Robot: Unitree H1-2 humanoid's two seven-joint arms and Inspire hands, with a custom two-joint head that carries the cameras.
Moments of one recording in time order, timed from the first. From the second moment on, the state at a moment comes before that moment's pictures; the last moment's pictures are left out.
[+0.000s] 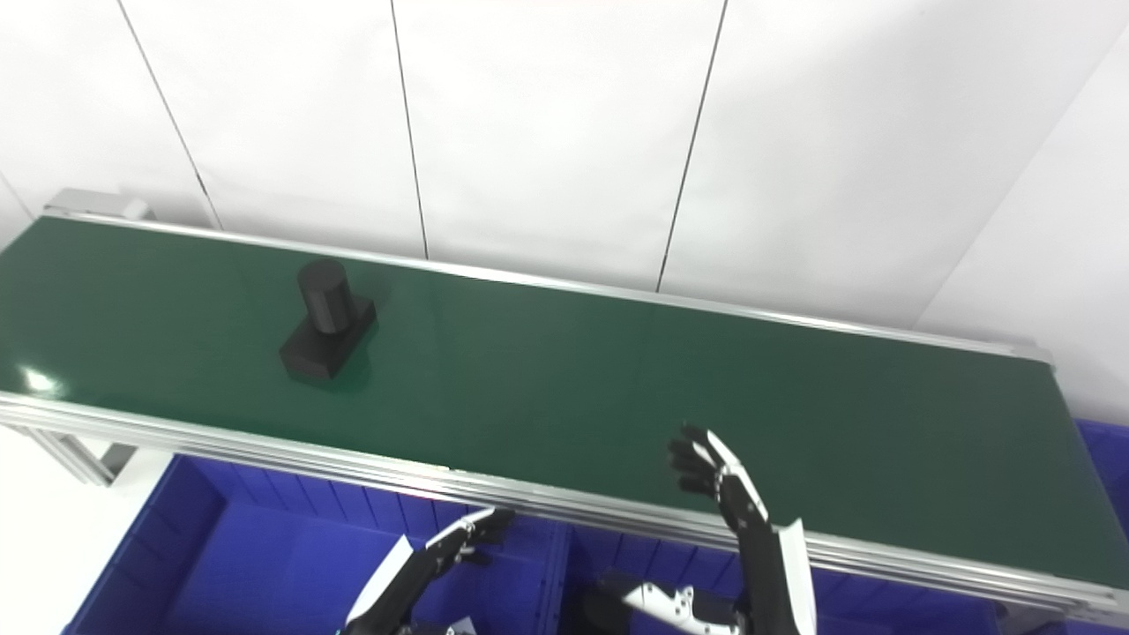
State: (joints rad) left arm 0.14 0.23 -0.58 0.30 0.17 -0.43 0.31; right arm 0.19 -0.04 0.17 -0.21 -0.27 -0.33 -0.01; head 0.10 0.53
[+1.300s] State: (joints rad) left arm 0.08 0.22 -0.64 0.36 0.17 -0.43 0.37; right arm -0.35 0.00 0.22 0.04 -0.30 0.08 0.12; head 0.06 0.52
